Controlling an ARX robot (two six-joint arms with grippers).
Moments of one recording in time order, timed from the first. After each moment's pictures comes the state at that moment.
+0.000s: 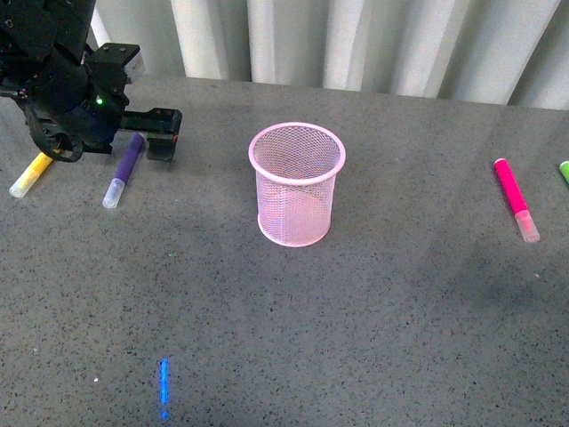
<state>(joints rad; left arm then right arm) -0.06 2.35 1.52 -0.13 0.02 0.08 0.00 0.00 0.02 0.00 0.00 0.00</state>
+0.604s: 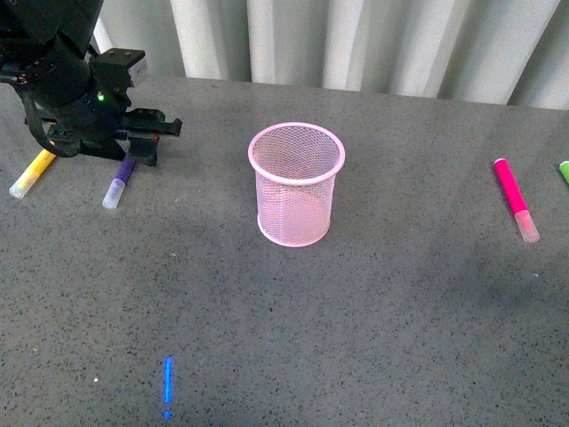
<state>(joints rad) -0.07 2.35 1.56 -0.29 0.03 0.09 0.00 0.00 0.02 0.00 0.00 0.00</state>
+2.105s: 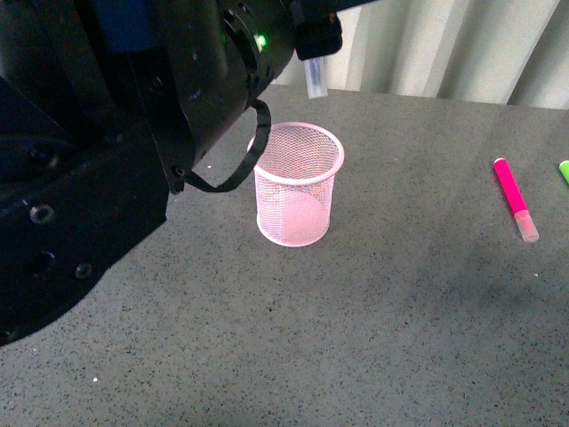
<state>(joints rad) -0.56 2.01 0.83 1.24 -0.24 -0.33 0.00 0.00 0.02 0.00 0.00 0.00</state>
